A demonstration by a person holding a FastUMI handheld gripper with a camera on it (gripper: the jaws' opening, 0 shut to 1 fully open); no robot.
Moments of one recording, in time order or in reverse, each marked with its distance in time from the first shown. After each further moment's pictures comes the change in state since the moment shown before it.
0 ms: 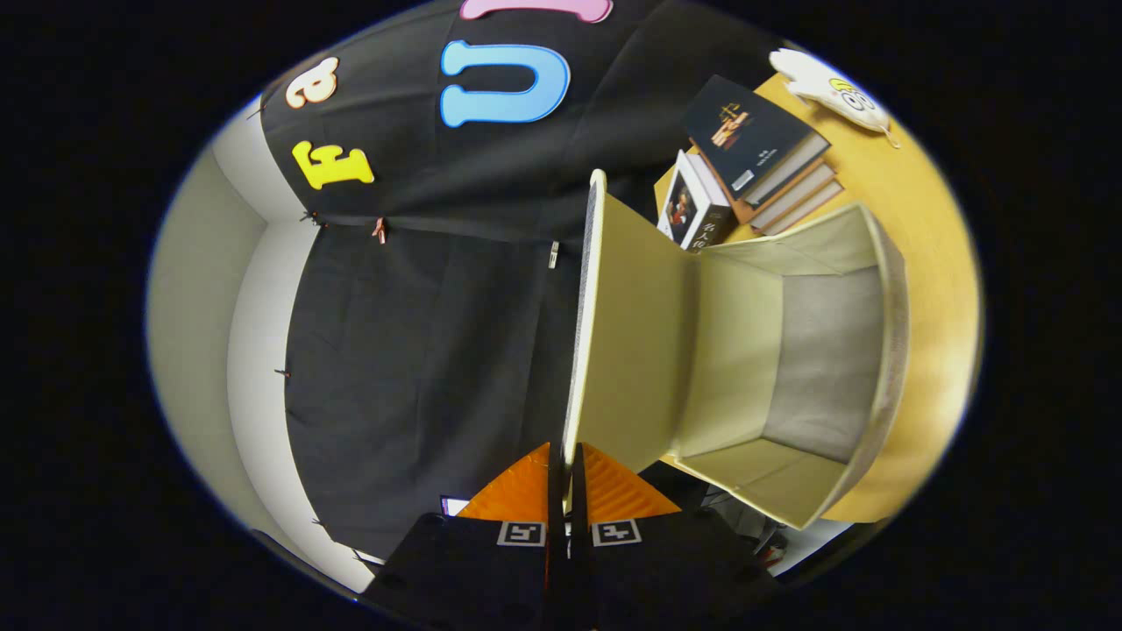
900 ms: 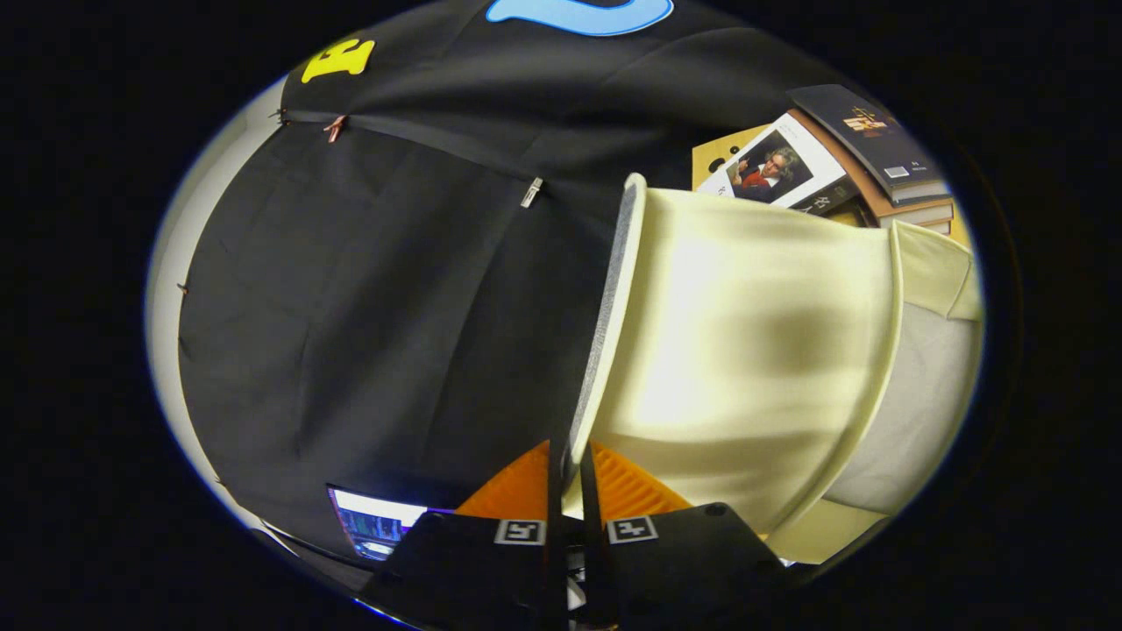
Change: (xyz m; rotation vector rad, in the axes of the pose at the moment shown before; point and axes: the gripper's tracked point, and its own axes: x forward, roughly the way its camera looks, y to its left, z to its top) arm 0.190 -0.019 -0.041 -0.279 0.066 -0.278
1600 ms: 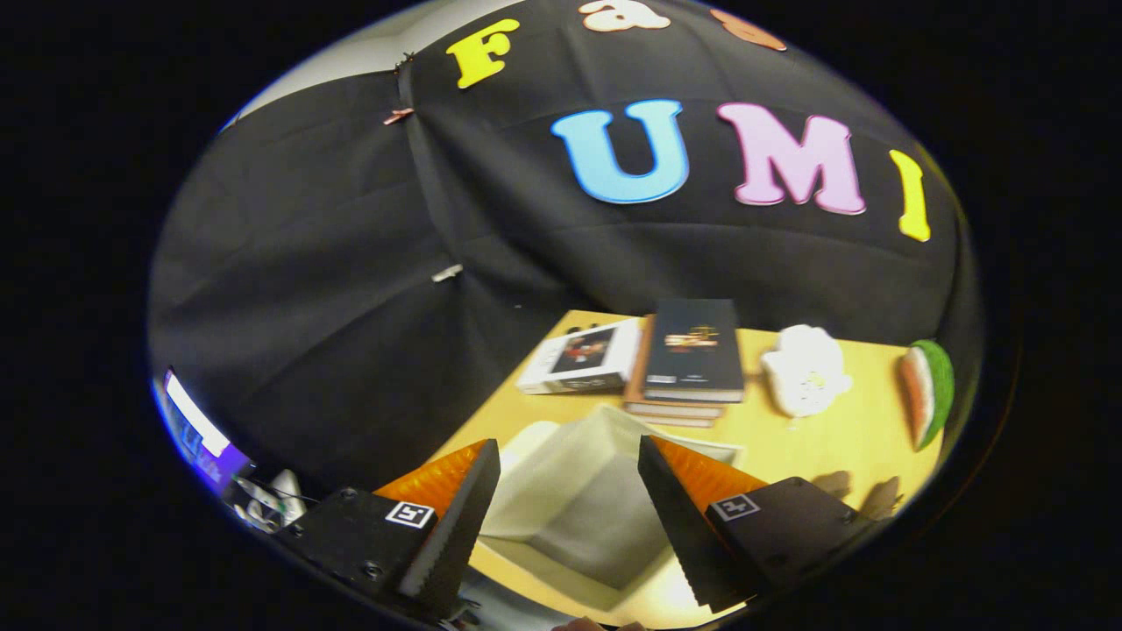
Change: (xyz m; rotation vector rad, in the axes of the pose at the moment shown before) arm -0.247 -0.133 0.073 -0.533 -0.394 -0.566
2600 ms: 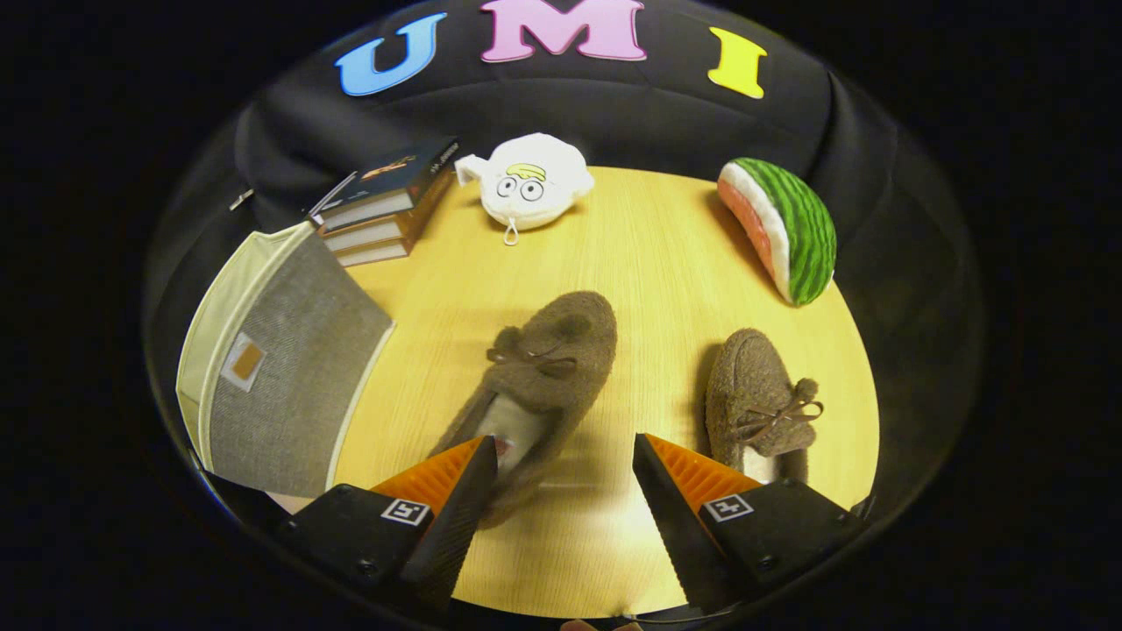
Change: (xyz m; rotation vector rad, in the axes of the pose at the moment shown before) arm -0.005 -0.294 -0.247 0.201 0.378 -0.380
